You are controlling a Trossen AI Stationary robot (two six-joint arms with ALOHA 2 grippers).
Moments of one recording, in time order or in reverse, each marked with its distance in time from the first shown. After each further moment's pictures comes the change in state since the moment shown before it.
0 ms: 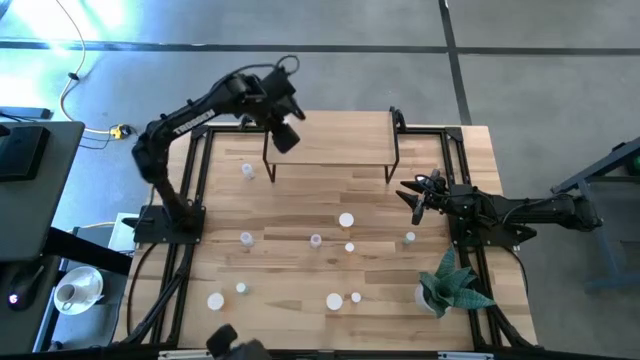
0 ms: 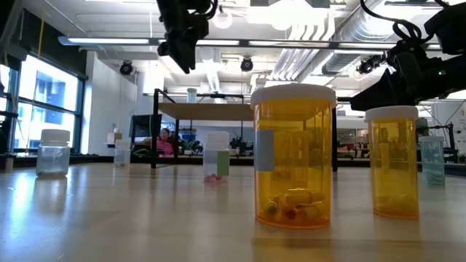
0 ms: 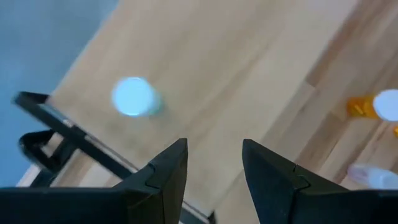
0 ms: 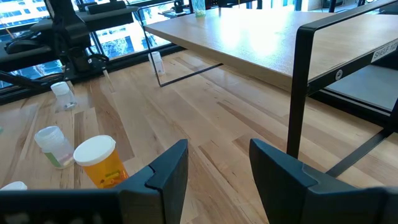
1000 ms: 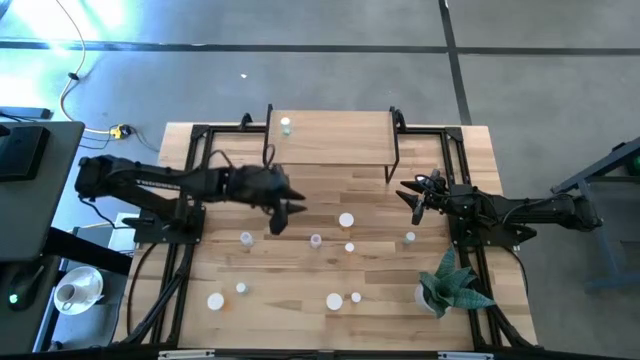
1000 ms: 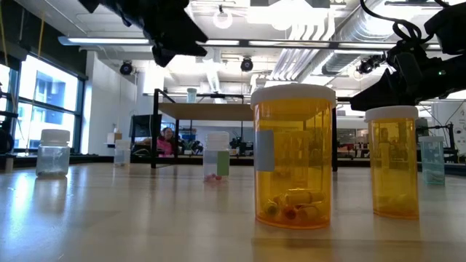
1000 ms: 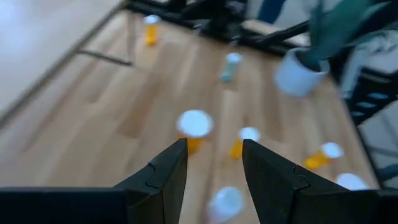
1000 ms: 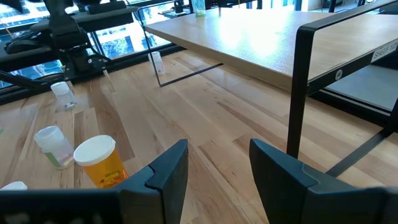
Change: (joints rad) left arm -0.552 -0.489 -1.016 1.206 -0.004 -0.220; right arm 0.000 0.000 0.000 0.000 0.000 0.000
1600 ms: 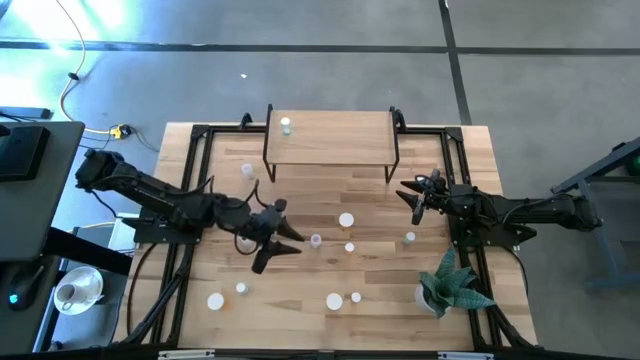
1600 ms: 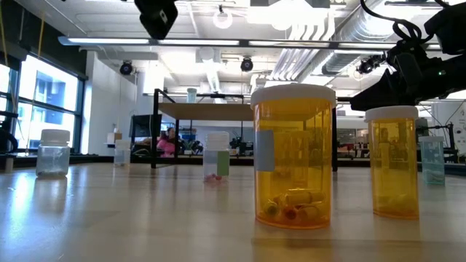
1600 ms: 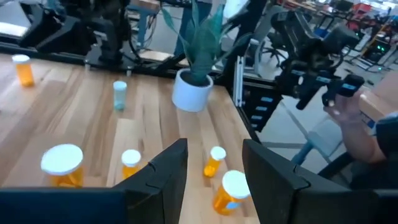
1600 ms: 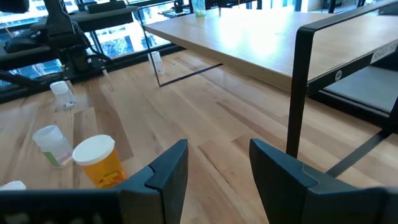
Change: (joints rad) left arm -0.284 -0.014 -0.107 0.314 0.004 -0.009; right arm 0.000 0.000 0.000 0.000 0.003 -0.020
